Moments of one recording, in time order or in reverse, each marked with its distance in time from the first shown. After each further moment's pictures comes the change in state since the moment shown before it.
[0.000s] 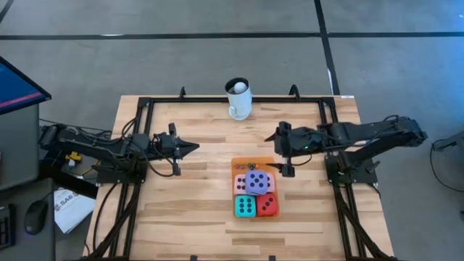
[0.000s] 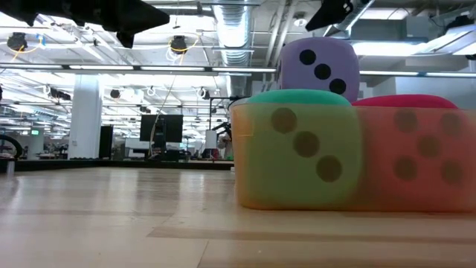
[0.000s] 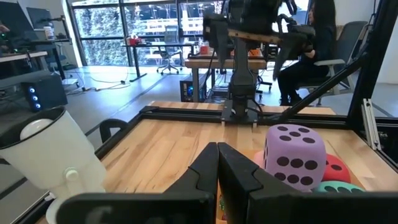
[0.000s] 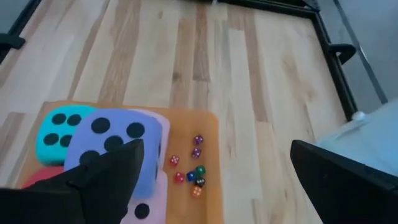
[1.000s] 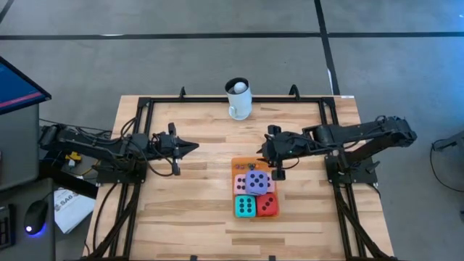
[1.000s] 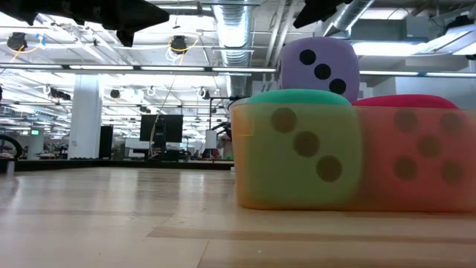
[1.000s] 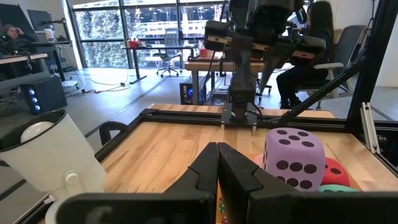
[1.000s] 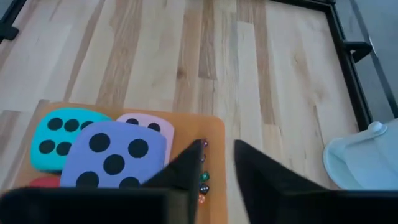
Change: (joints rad) left arm 0.000 -0.007 0.000 0.008 0.002 0.000; right arm 0.007 0.161 0.114 -0.032 -0.004 -0.005
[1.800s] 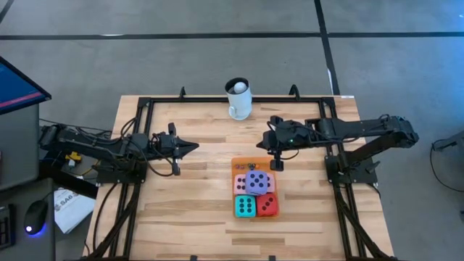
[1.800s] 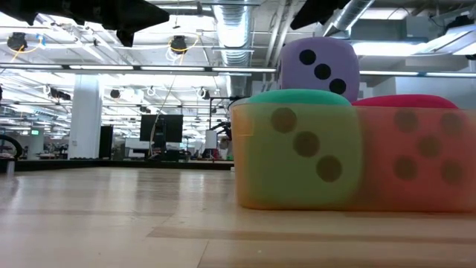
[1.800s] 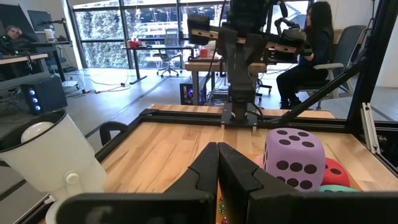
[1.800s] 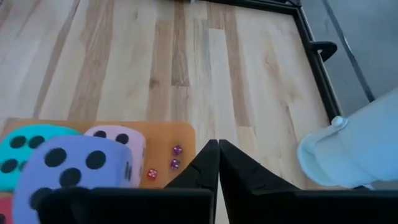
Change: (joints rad) left arm 0.000 0.000 0.000 0.000 -0.001 0.000; right arm -0.087 -0.027 -0.001 0.022 0.000 -0.008
